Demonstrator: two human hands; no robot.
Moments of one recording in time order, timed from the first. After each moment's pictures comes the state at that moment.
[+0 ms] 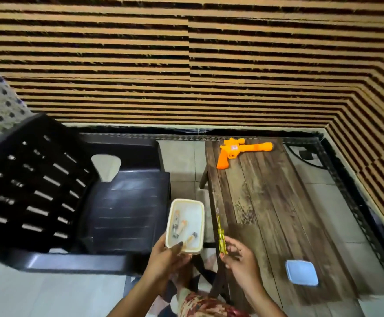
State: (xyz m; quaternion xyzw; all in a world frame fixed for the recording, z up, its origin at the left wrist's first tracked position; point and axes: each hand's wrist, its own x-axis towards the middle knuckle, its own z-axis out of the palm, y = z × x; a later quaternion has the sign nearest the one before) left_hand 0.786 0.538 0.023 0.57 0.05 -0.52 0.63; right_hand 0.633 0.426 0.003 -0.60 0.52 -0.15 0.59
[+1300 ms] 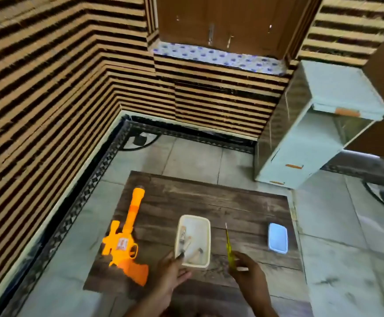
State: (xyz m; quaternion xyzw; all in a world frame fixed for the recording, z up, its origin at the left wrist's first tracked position) left_hand 0.870 0.077 -0.012 0.56 -0.30 -0.76 0.12; right_hand 0.728 0.214 -0.025 -0.17 0.85 -0.36 0.34
